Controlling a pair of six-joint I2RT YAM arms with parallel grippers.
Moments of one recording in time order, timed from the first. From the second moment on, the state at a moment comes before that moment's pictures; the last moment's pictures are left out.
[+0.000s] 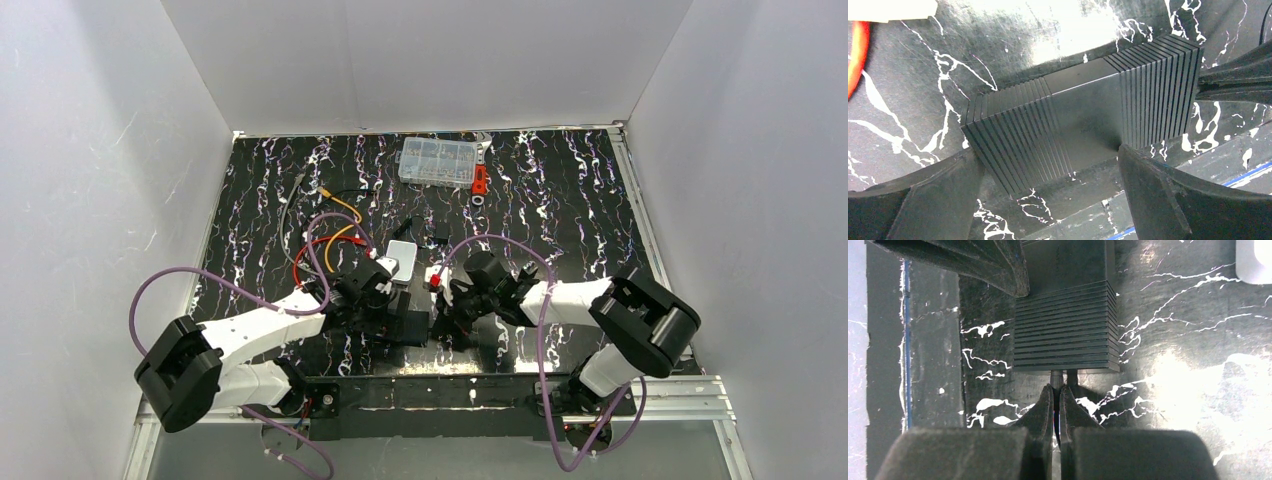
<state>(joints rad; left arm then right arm) -0.84 1.19 0.59 -0.51 0.01 -0.50 0.87 1.53 0.55 0.27 -0.67 -0.15</state>
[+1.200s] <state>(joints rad) -0.88 1.16 0.64 -0.56 0.05 -0.54 0.90 1.42 0.52 0.16 -0.46 0.00</state>
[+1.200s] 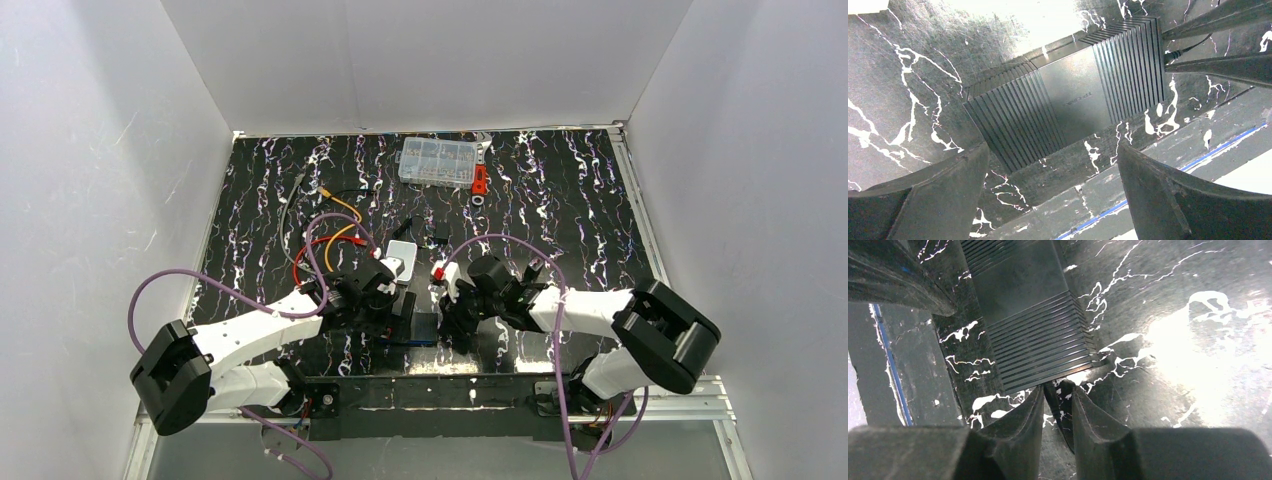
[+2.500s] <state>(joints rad) -0.81 1.23 0.82 -0.56 -0.14 -0.48 0.88 1.14 0.53 -0.25 -0.30 0.44</state>
